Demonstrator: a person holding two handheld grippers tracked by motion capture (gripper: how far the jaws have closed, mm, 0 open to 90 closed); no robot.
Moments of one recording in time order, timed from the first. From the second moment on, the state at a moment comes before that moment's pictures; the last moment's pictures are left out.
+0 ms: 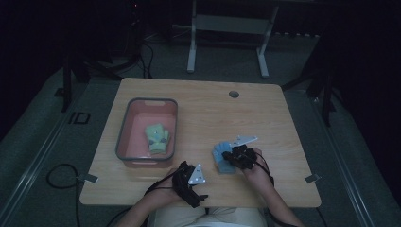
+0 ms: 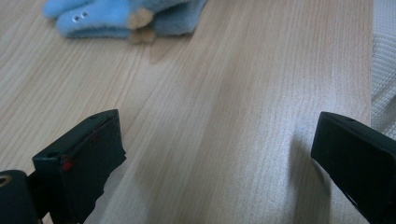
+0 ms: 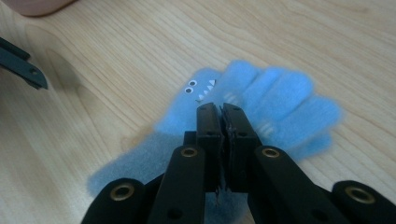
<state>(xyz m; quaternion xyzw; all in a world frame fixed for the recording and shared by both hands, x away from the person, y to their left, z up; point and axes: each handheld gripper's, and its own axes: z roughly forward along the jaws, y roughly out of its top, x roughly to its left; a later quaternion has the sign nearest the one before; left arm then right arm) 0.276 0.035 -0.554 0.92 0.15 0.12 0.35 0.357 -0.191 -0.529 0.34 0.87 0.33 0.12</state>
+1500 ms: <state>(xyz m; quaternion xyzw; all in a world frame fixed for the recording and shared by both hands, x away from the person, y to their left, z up) 0.322 -0.033 -0.528 0.92 0.03 0.14 0.38 0.365 -0.245 -0.498 0.37 0.82 0.41 0.14</state>
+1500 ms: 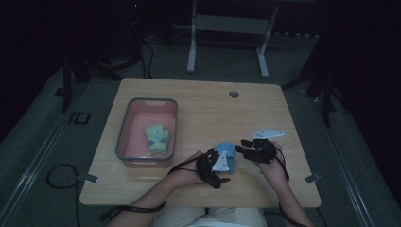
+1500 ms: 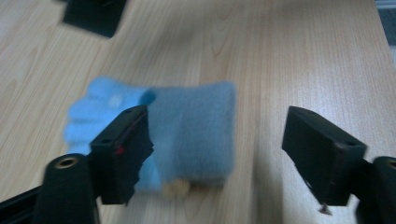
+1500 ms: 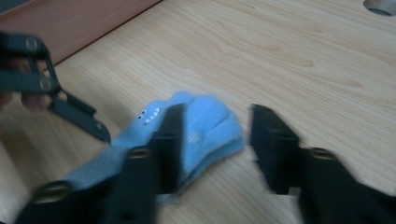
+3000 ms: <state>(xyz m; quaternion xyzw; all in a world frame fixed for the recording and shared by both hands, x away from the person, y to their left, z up) 0.346 -0.037 -0.537 0.94 0.02 0.12 0.32 0.378 -0.209 -0.545 0.41 0.83 0.37 0.07</state>
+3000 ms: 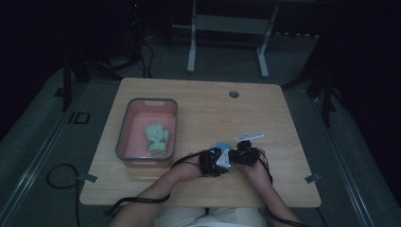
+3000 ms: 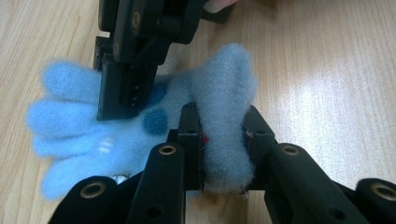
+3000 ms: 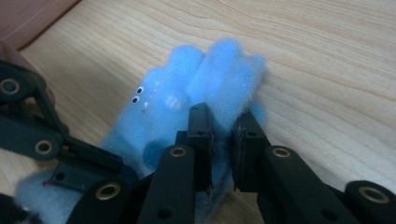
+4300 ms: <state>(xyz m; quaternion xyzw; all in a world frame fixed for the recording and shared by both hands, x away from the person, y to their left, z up) 0.350 0.018 -0.443 0.93 0.04 0.19 0.31 0.396 -0.164 -0.450 0.35 0.83 0.43 0.10</state>
